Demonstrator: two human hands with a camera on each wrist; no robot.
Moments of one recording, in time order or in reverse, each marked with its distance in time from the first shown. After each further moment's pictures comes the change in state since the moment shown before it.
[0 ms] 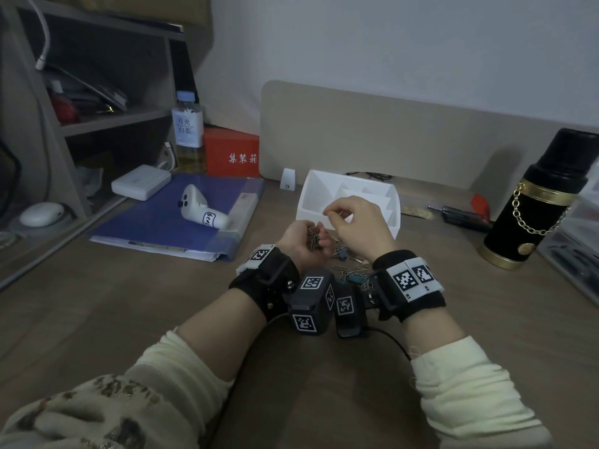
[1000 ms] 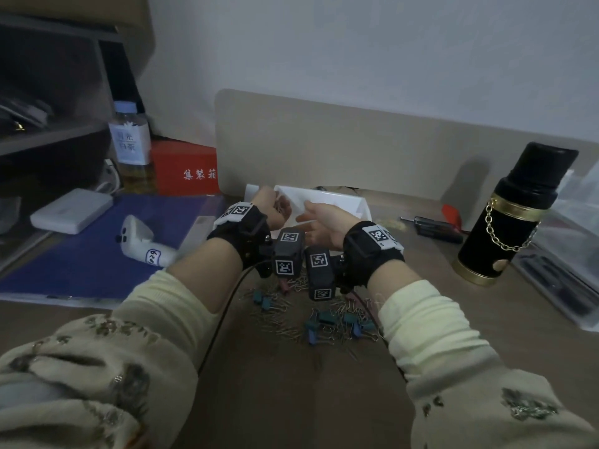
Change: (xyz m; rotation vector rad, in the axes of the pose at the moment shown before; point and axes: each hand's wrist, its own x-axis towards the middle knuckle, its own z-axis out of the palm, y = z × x) left_hand 0.094 0.089 0.061 0.182 0.216 0.326; right_hand 0.093 0.033 0.010 1.019 -0.351 0.842
